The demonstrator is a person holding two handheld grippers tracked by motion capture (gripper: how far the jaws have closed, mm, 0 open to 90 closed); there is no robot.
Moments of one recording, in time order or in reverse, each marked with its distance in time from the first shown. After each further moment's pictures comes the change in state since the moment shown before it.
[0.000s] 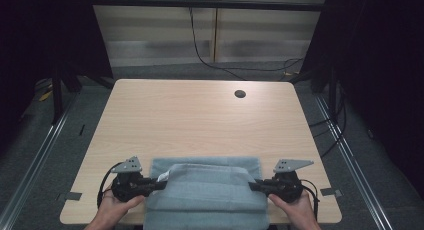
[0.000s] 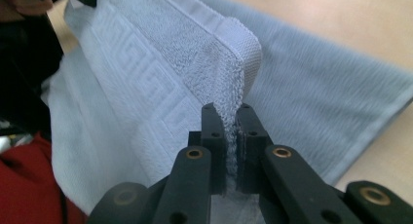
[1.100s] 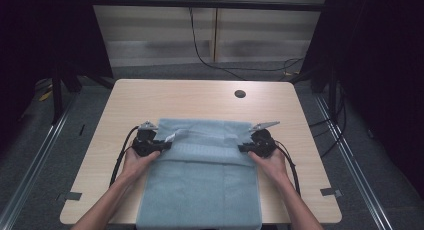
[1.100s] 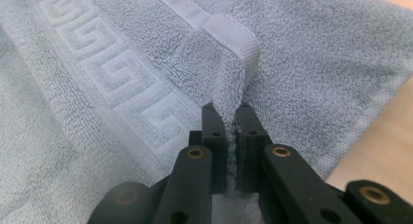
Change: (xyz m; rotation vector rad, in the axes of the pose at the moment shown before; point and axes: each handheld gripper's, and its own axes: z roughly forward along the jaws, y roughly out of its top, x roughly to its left) left arm 0.120 0.067 0.076 0.006 0.231 -0.081; right arm -0.095 0.072 0.091 0.103 -0.210 0.022
